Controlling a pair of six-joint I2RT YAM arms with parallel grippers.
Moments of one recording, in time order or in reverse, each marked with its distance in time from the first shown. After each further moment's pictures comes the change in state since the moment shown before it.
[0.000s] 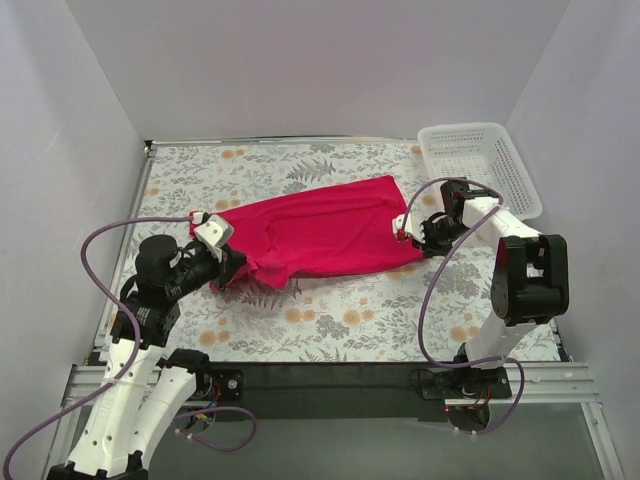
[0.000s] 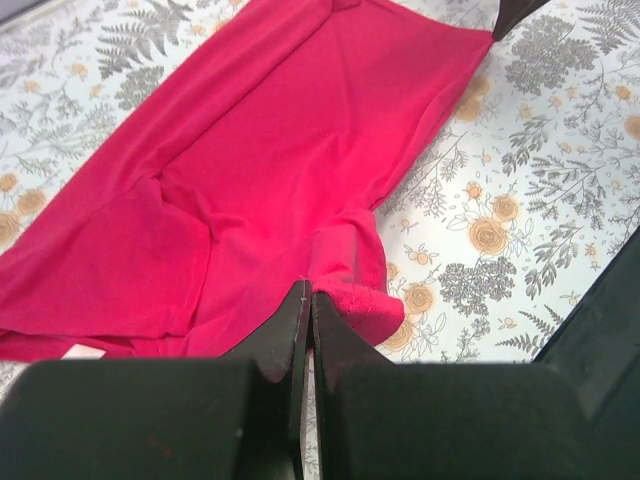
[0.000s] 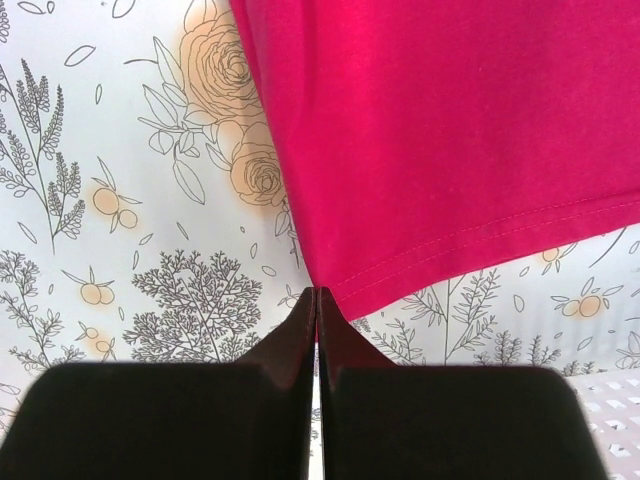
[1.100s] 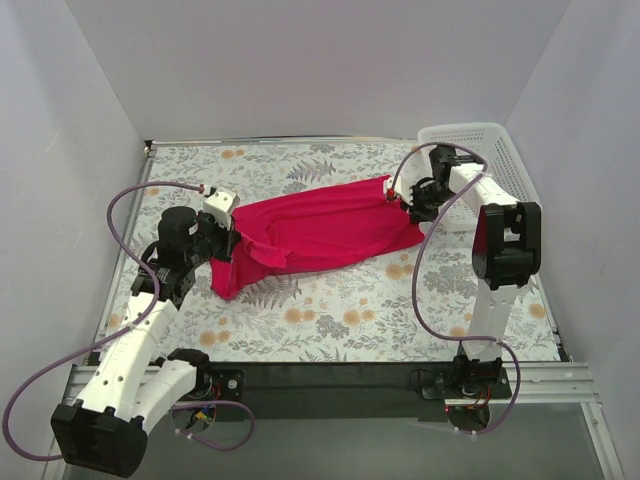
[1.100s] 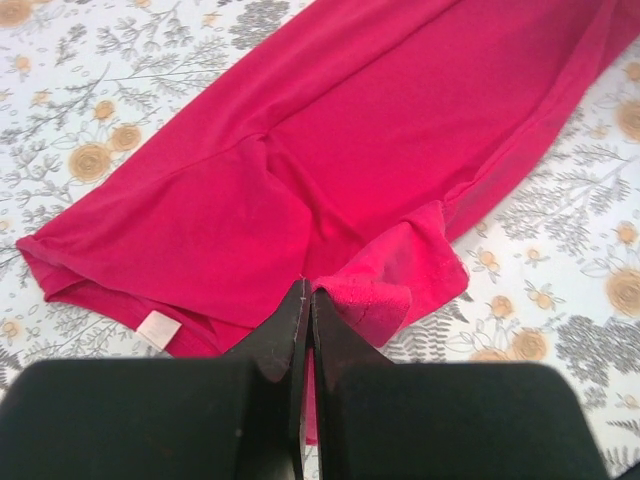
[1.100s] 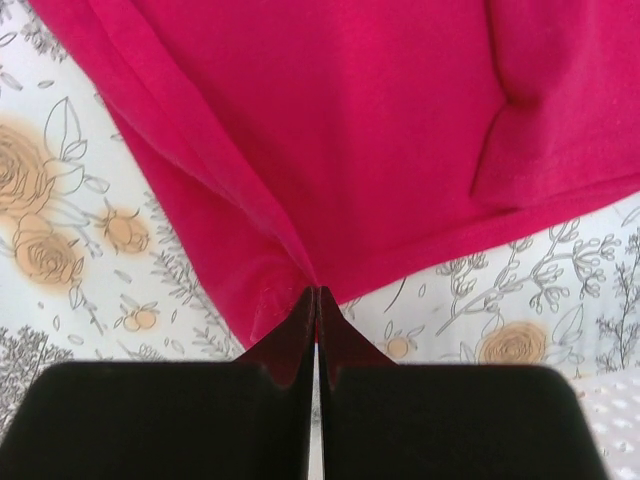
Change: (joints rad) left arm 0.000 0.270 0.025 0.136 -0.255 -0.015; right arm 0.017 0.303 0.428 -0.050 -0.049 0.098
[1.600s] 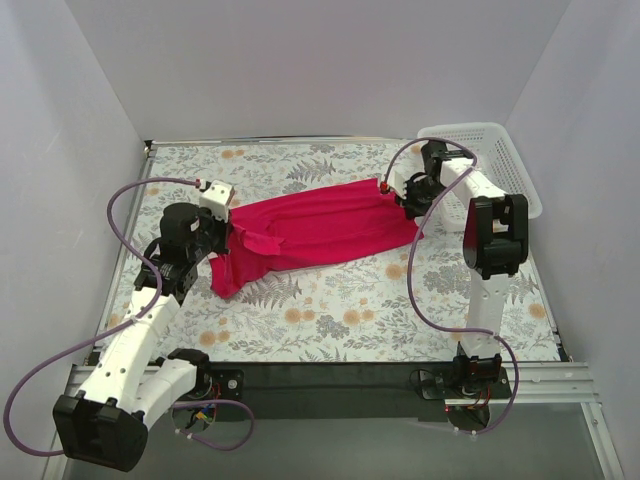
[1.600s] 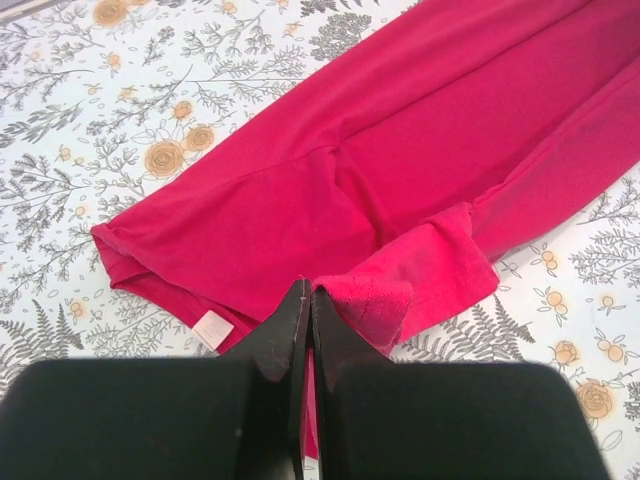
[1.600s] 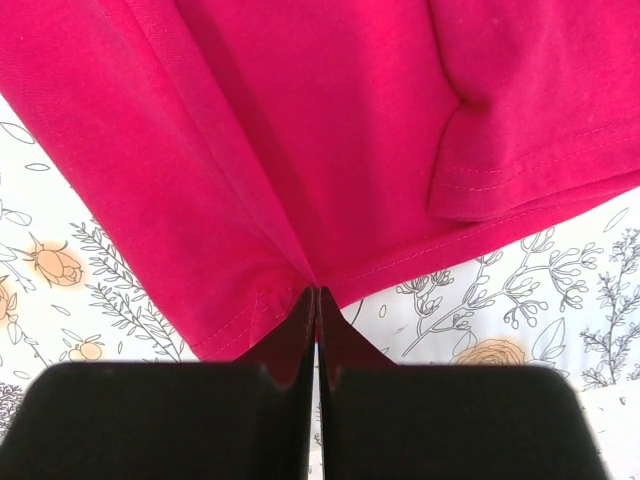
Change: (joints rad) left arm 0.000 0.044 -0.001 0.076 -0.164 0.000; right arm 0.028 0.136 0.145 -0.002 0.039 0.081
